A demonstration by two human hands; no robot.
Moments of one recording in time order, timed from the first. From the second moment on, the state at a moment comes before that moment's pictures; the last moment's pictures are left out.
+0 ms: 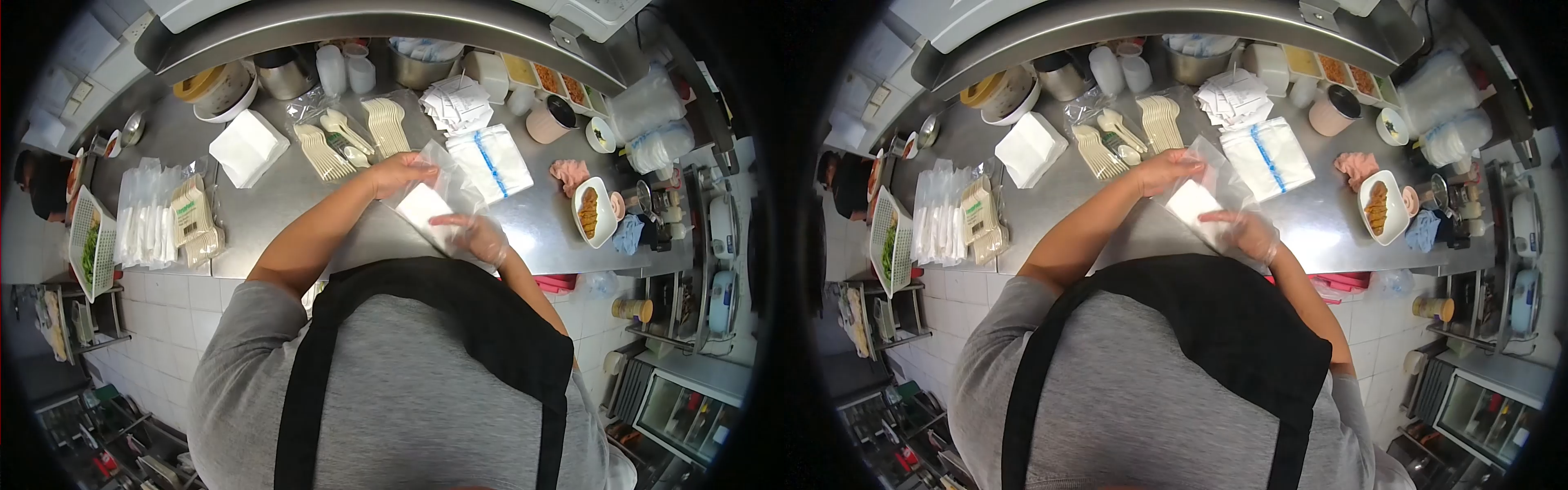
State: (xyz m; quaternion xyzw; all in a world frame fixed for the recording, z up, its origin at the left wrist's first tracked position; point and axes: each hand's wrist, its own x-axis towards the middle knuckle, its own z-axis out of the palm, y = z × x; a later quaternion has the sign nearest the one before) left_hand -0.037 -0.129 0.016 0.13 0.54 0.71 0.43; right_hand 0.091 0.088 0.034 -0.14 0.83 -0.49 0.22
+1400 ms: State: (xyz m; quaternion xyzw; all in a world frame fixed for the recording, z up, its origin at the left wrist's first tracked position) left_hand 0.062 -0.310 0.001 0.06 0.54 0.82 0.16; right_hand 0.075 -0.044 0.053 -0.48 0.79 -0.37 0.14
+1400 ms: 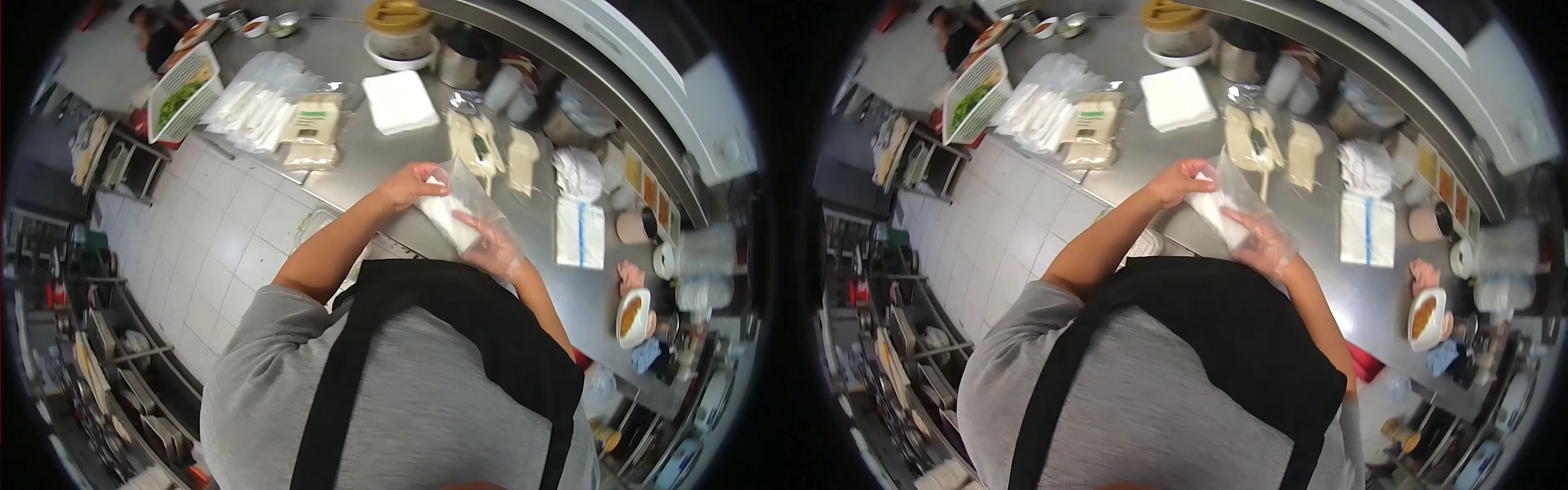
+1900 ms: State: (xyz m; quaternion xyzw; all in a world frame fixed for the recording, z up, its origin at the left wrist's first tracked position) left_hand 0.051 -0.751 0.049 -0.44 0.52 0.57 -0.46; right_hand 0.083 -0.015 0.081 -0.16 0.77 -0.58 0.21
